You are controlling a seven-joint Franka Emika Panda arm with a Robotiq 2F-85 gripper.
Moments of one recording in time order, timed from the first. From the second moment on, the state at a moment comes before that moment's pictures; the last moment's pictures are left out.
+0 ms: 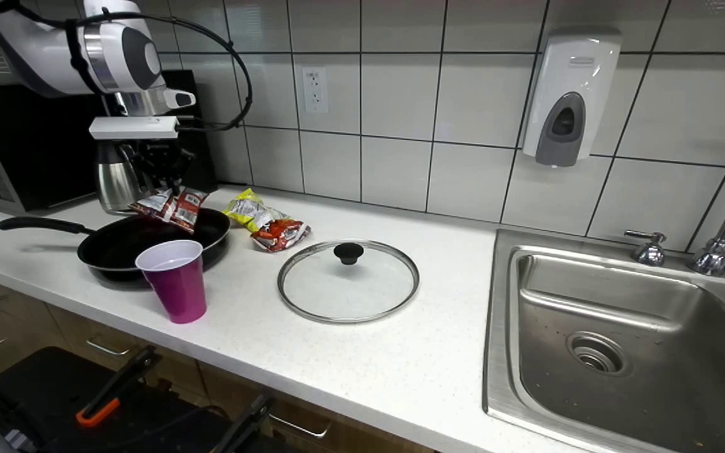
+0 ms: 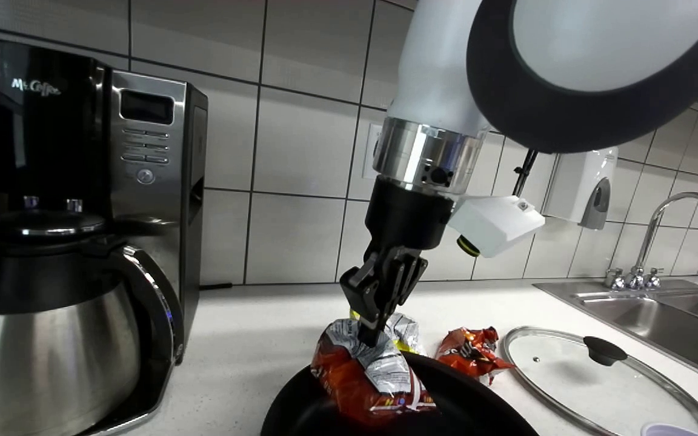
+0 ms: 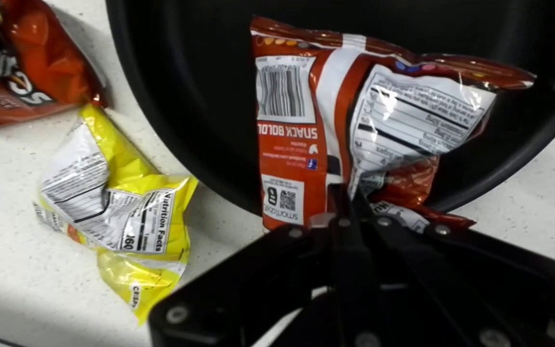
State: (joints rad) arm 0.32 0.33 0.24 -2.12 -0.16 2.57 0.08
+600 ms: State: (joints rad) arm 0.32 0.41 0.24 -2.09 -0.13 2.57 0.04
